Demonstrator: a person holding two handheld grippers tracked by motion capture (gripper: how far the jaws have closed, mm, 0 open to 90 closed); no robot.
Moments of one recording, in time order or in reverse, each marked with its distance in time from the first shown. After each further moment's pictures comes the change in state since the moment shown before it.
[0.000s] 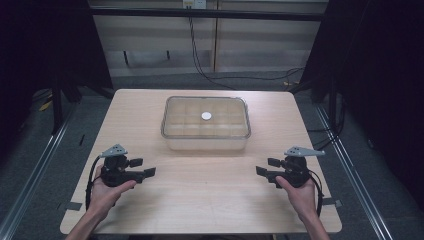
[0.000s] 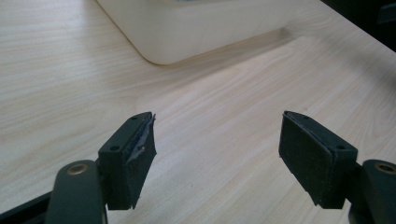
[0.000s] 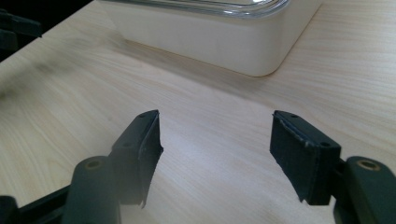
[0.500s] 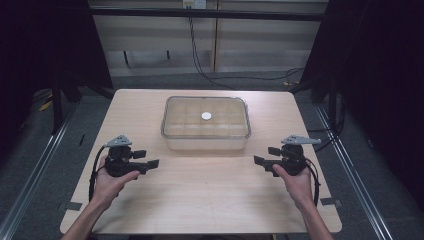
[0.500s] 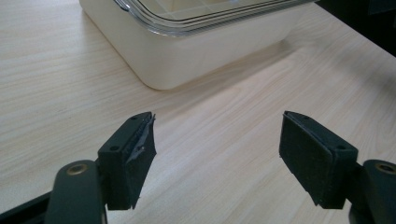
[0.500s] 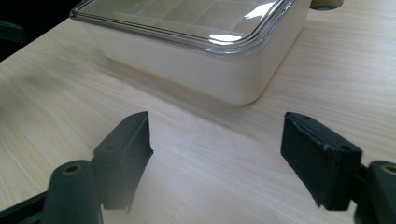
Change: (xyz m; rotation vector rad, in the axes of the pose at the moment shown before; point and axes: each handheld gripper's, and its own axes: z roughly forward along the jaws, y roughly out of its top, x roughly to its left) left arm 0.002 0.026 0.009 0.004 -0.008 0.018; right arm -0.008 0.026 0.012 -0.012 -0.047 -0.008
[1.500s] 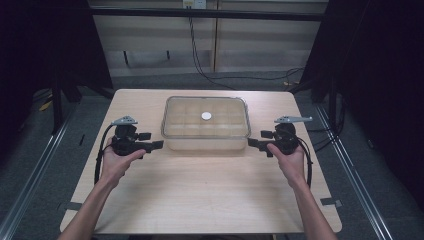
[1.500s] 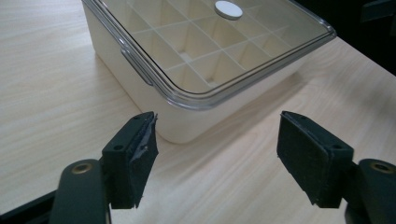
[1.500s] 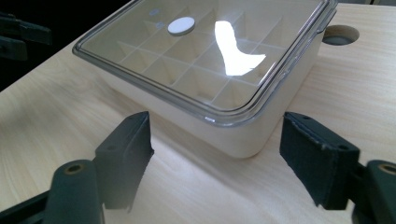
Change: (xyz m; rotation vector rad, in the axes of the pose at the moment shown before) left arm 0.022 0.046 0.022 -0.022 0.017 0.017; right arm -0.017 0.048 0.028 -0.003 0.065 0.007
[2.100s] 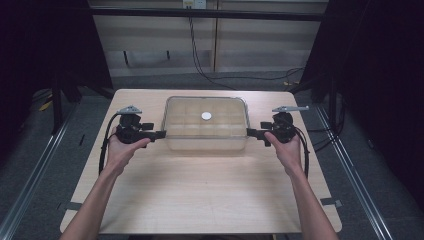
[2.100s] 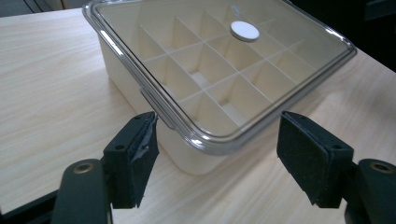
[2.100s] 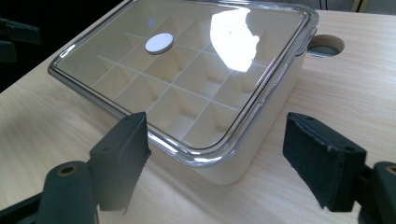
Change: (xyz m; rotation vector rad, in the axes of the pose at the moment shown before) left arm 0.012 0.027 0.015 0.000 0.015 0.013; right arm -0.017 0.024 0.018 0.016 -0.024 0.020
